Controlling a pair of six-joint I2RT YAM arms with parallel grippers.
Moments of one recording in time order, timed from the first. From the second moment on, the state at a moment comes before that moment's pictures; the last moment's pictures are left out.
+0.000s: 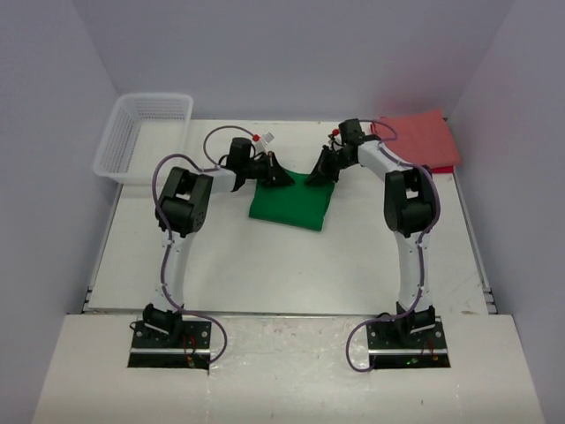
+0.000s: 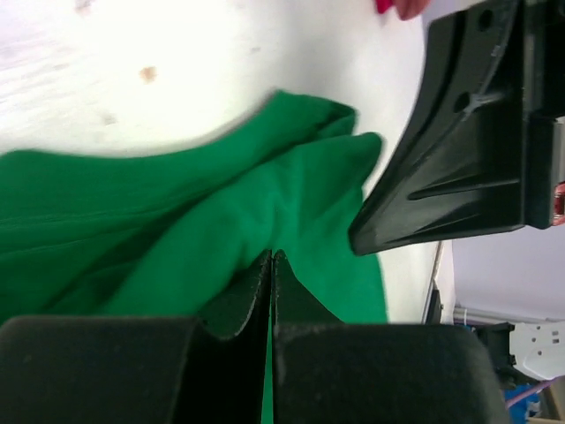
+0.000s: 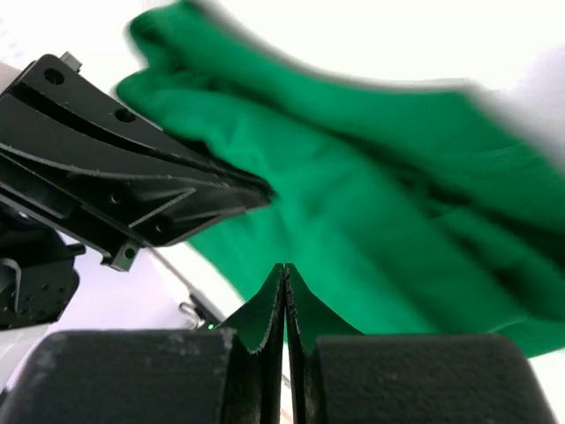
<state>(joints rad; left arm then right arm) -0.33 2.36 1.55 0.28 0.85 -0.70 0.24 2.31 1.85 -0.64 -0.69 0.66</state>
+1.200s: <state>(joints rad) -0.22 2.35 1.56 0.18 0.86 -0.62 0.24 2.13 1.66 -0.77 -0.20 0.57</state>
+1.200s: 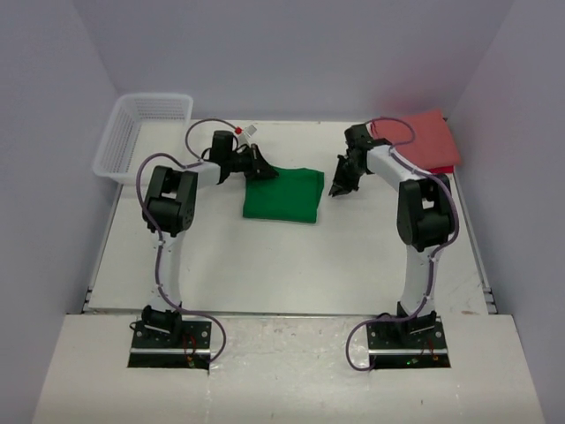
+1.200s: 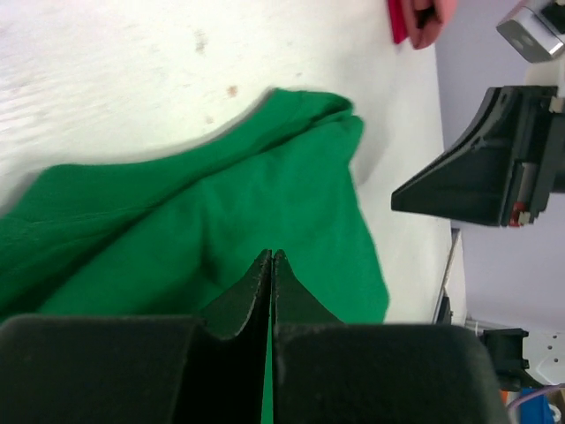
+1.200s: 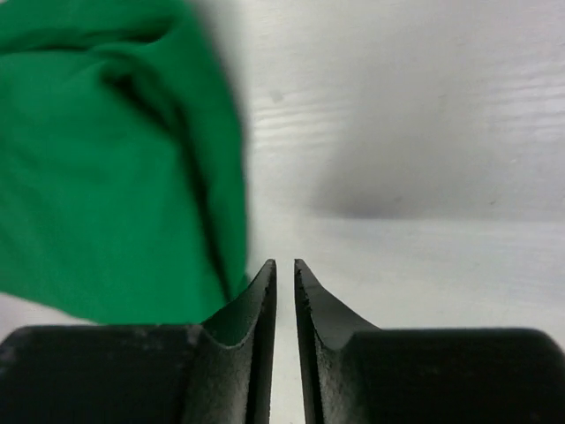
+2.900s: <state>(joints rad) -0.20 2.38 1.49 0.47 0.96 -0.83 0.36 2.29 1.54 -0.46 -0.98 0.85</state>
